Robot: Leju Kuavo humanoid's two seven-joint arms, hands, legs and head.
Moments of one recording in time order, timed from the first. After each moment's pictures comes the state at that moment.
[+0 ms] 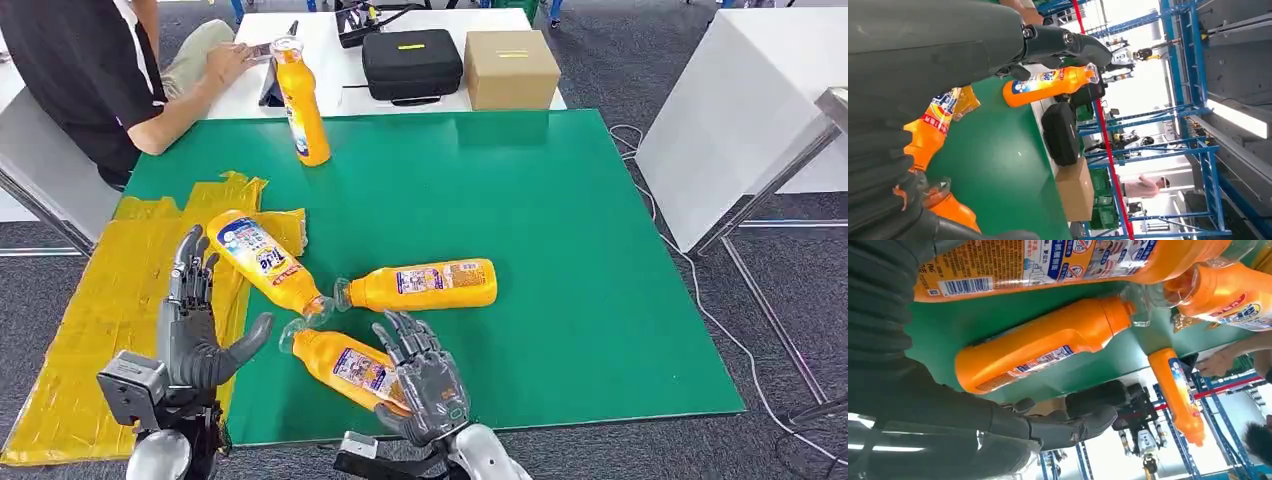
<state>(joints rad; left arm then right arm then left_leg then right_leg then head) -0.02 -0.20 -0.13 -1.65 -0.19 0.08 -0.47 0.00 0.07 0.68 -1.36 1.18 -0.51 0.06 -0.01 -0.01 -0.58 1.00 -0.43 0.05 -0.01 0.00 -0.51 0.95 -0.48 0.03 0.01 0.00</state>
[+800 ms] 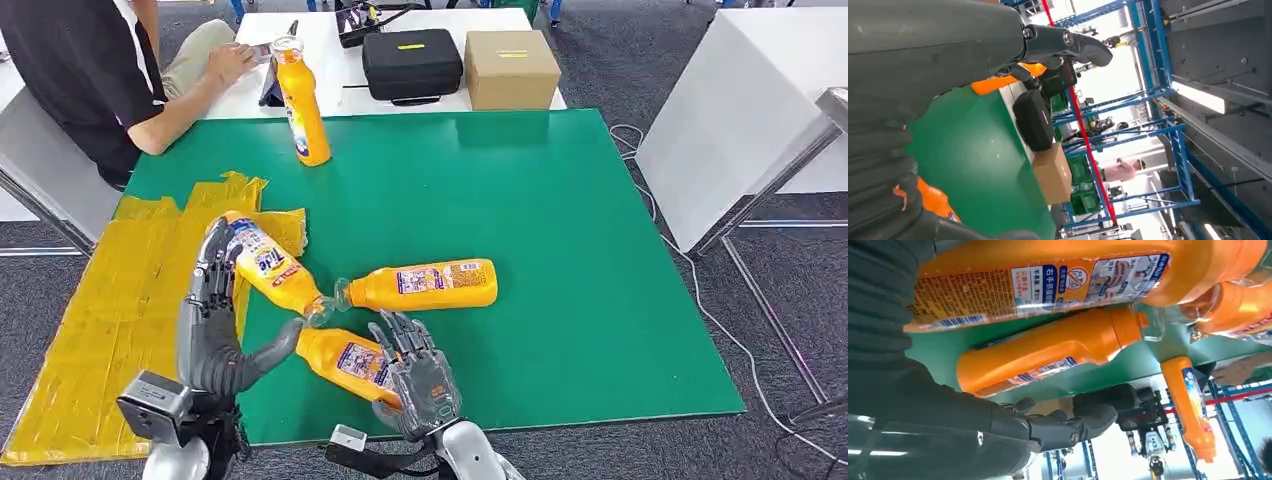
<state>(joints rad) -0.01 -0.20 -0.25 -1.71 -0.24 0.12 -0.49 -0.04 0.11 0.67 -1.23 1.27 -0.53 0.13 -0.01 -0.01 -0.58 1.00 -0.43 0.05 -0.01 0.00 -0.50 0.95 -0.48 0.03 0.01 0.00</state>
